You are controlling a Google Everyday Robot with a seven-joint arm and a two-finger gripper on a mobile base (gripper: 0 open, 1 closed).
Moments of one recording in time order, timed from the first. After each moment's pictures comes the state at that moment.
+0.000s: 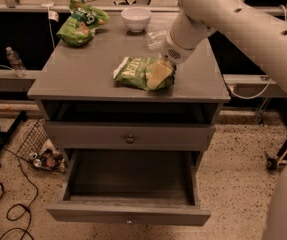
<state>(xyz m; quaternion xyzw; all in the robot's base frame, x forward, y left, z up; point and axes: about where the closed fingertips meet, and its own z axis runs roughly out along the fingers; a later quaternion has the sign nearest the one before) 0.684 -0.051 0.852 -0.57 0.78 0.04 0.25</state>
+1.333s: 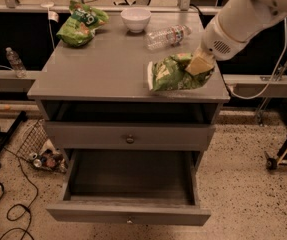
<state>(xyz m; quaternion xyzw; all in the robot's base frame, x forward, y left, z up) 0.602 -0.130 0.917 -0.54 0.80 0.04 0.26</state>
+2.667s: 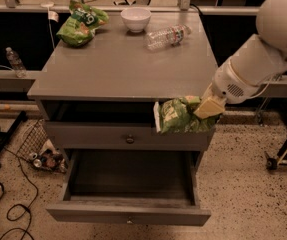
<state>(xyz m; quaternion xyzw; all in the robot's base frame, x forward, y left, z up) 0.523 -0.150 0.841 -0.54 0.81 0.12 0.19</state>
